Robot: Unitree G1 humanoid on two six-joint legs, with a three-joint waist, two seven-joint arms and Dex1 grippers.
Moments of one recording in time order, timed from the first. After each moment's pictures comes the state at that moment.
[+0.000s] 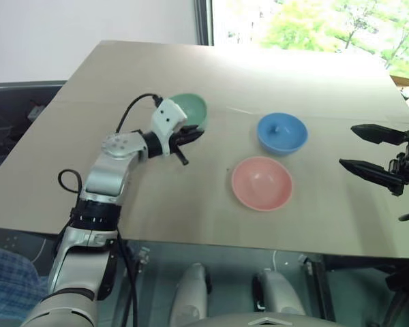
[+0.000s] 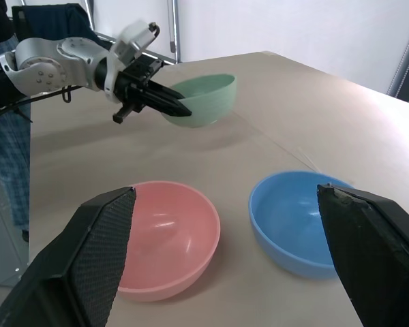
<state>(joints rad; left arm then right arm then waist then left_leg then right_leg) -0.65 0.58 -0.07 0.05 -0.23 0.34 -0.92 -0.17 -0.89 -0.48 -0.26 0.79 0.54 1.15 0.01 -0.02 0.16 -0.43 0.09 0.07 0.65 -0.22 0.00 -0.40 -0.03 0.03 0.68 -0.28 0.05</state>
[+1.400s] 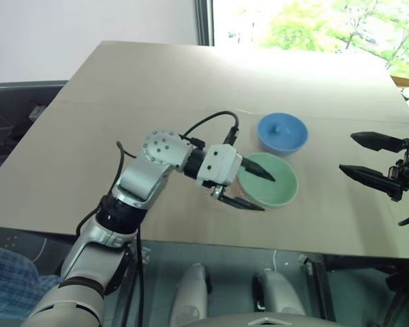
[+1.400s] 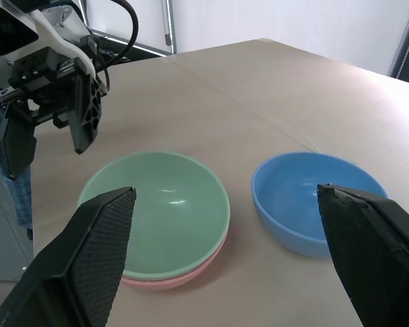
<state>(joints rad) -0.72 0.53 -0.34 -0.14 -0.36 0.15 -1.42 -0.12 -0.89 -0.48 -0.27 0.79 0.54 1.14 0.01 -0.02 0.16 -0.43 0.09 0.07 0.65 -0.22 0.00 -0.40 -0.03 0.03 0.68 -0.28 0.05</state>
